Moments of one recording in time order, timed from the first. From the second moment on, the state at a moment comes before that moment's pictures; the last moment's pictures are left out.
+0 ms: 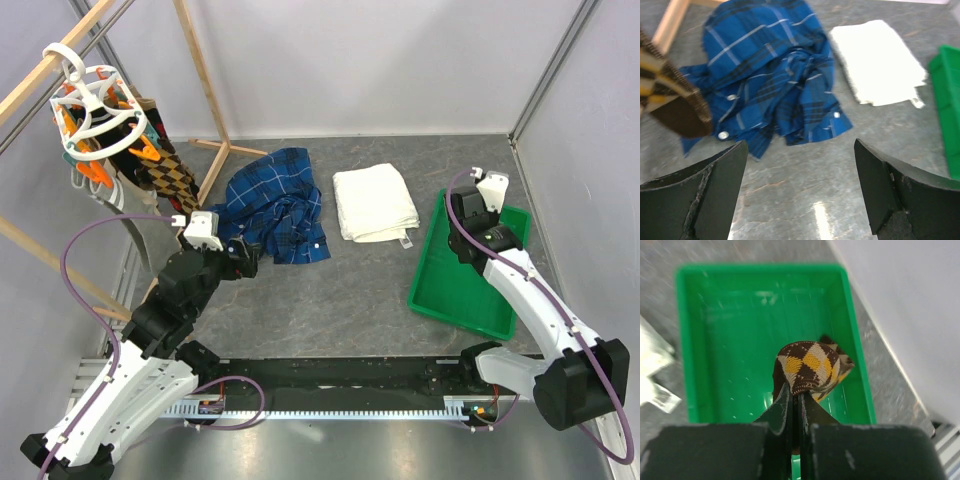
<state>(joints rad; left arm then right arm) -0.57 0.51 0.66 -0.40 -0.29 -0.29 0.31 1.13 0.96 -0.60 0.81 0.38</state>
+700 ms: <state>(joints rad) -0.57 0.68 0.75 -0.36 -0.79 -0.16 0.24 1.13 1.02 -0.47 0.46 0.39</state>
